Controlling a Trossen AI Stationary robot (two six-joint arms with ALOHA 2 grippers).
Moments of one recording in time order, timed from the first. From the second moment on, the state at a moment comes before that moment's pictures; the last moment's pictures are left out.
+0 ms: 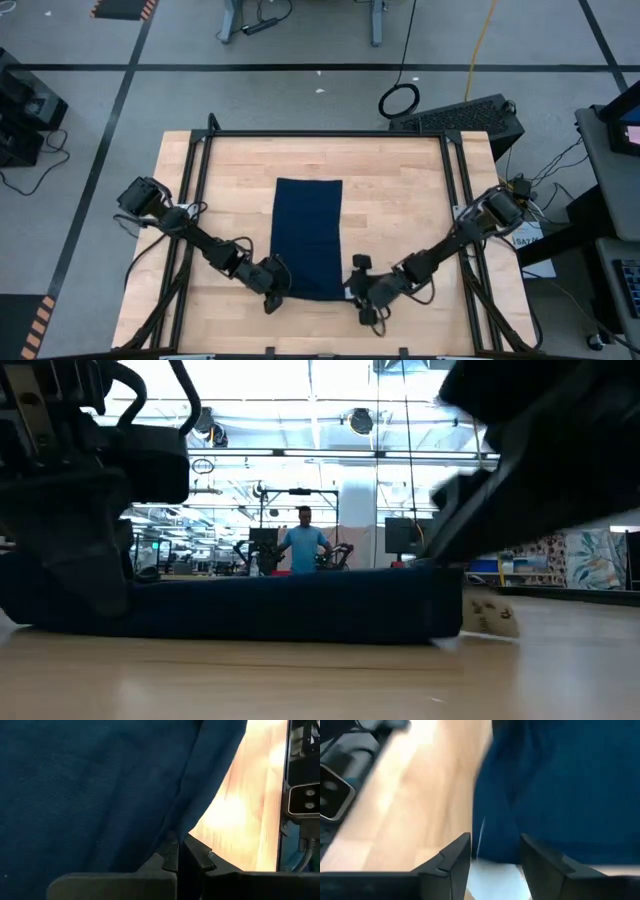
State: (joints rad) left arm -0.54 1.72 0.65 0.29 -0.05 -1.04; right arm 0.58 1.85 0.84 0.34 0.34 0.40
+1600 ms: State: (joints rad) left arm -0.63 1.73 0.63 0.37 -0.13 -1.28; right arm 0.52 1.92 0.84 0.51 0.16 0.32
